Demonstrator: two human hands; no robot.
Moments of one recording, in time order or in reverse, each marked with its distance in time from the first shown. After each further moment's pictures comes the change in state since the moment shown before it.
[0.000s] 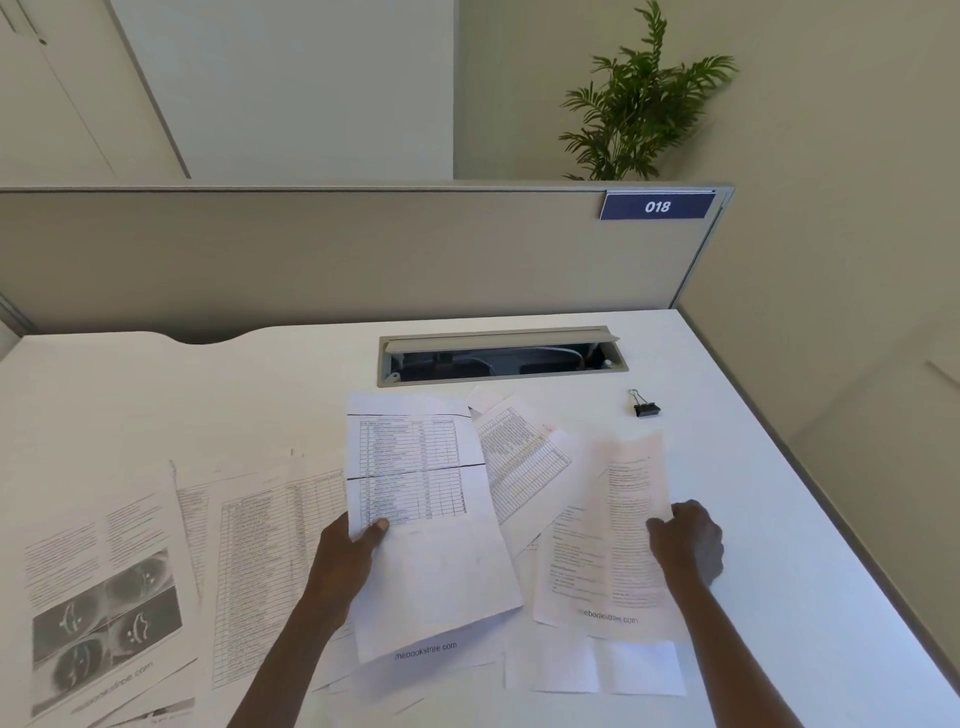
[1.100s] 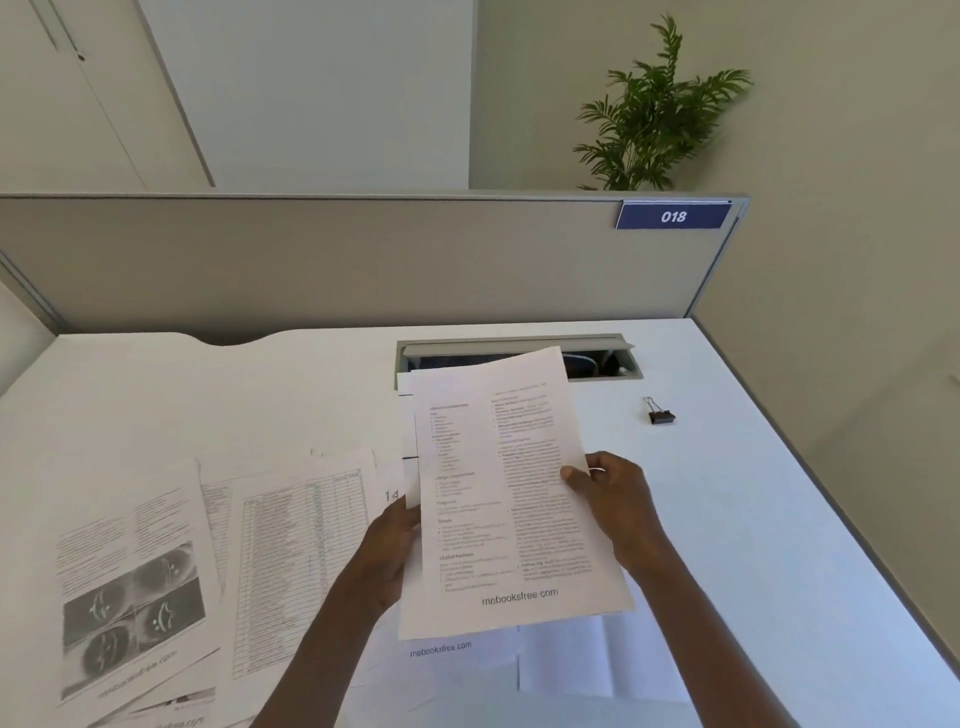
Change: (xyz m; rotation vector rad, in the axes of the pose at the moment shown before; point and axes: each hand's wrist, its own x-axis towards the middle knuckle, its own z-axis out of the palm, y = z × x) left_hand -0.034 0.057 0.024 -0.488 -0.367 -0.213; right_hand -0.083 -0.087 -0.022 0.510 -0.542 -0.333
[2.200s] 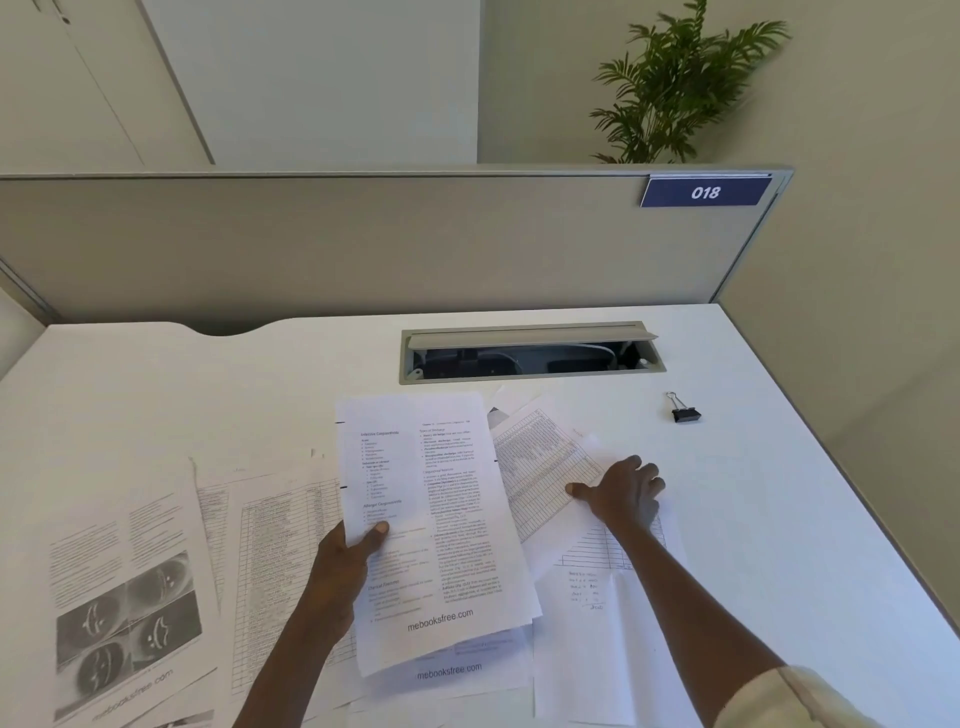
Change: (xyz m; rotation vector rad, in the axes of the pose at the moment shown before) left_hand 0.035 -0.017 -0.081 0.235 0.331 0.088; right_hand 0.114 0.071 0.036 -0.824 0.253 0.214
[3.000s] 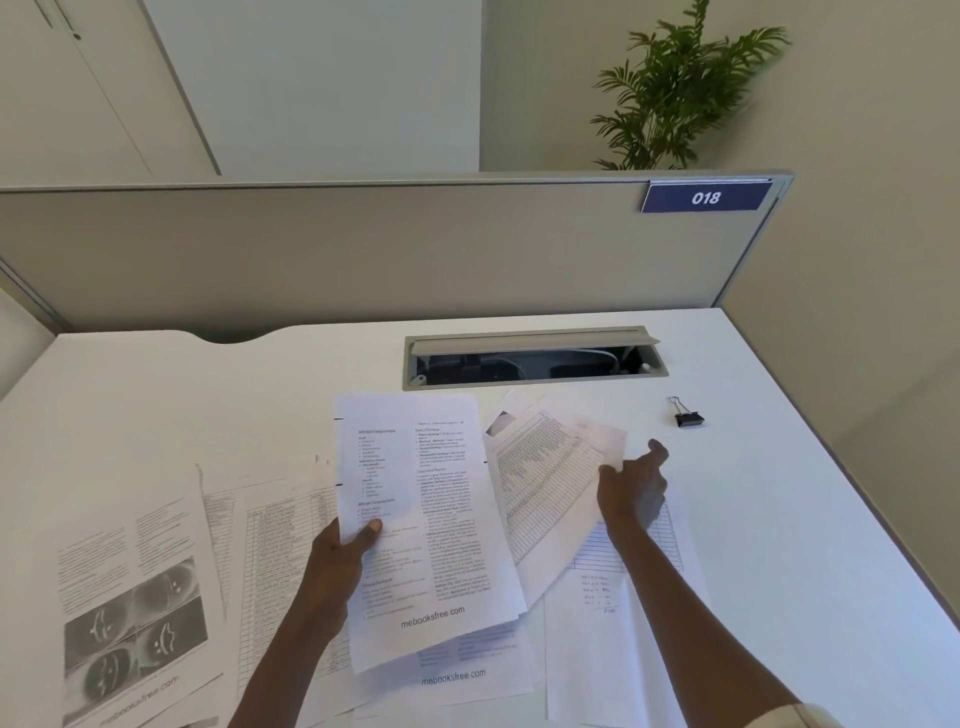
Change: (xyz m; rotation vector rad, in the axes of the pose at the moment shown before) left_hand -0.001 0.012 -0.007 0.034 0.026 0.065; right_hand -0.015 -0.013 -0.017 0.597 0.210 0.099
